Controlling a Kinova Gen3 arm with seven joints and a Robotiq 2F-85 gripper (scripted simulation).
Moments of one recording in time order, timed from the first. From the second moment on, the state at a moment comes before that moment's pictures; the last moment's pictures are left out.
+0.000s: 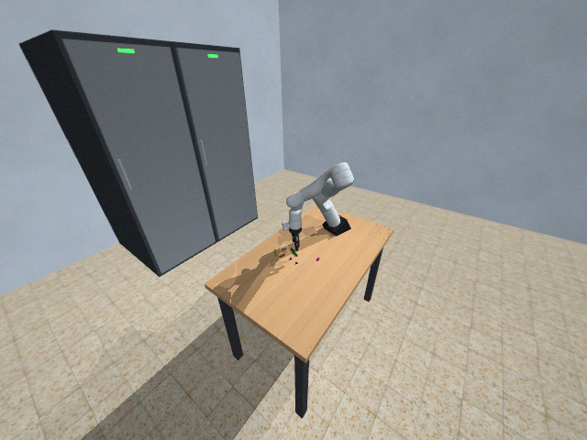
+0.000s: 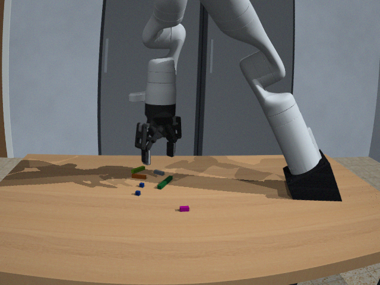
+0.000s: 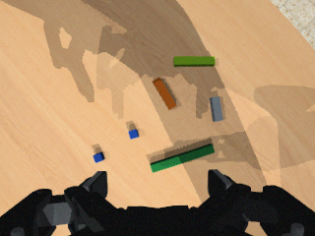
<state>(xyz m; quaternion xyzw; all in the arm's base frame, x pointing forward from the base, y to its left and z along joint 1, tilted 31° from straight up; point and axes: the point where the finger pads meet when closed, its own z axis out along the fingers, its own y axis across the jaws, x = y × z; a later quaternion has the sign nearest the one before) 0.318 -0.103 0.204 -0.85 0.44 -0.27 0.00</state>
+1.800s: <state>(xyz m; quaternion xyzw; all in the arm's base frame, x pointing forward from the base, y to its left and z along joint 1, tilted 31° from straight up) 0.307 -0.105 0.200 -0.97 -0.07 -0.21 -0.14</state>
